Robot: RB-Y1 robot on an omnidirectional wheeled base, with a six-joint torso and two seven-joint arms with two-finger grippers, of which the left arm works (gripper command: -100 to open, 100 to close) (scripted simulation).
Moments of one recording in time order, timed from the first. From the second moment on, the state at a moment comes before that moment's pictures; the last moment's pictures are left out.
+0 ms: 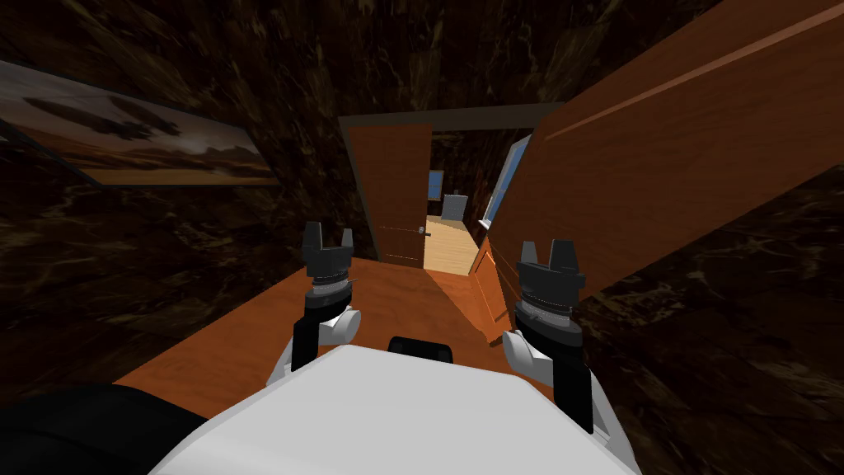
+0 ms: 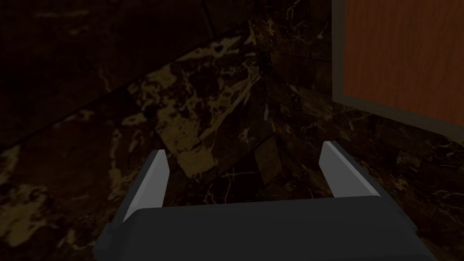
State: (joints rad) arm 0.48 -0.01 0.00 -2.40 0.02 -0.62 -0.08
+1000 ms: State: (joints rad) arm 0.42 0.05 0.00 -2.19 -0.02 -0.66 -0.21
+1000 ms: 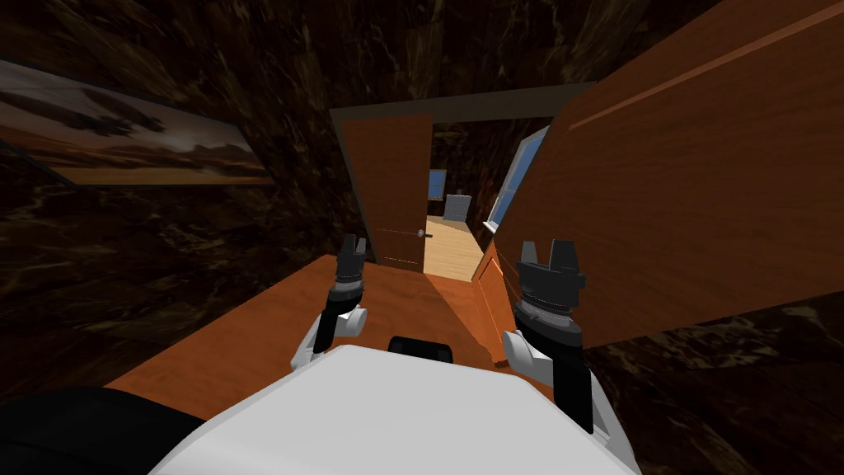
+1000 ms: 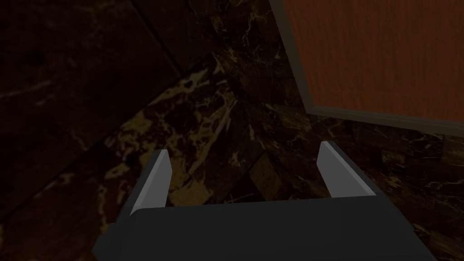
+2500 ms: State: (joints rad) arm 0.31 0.10 0.00 -1.86 -0.08 -0.71 -0.41
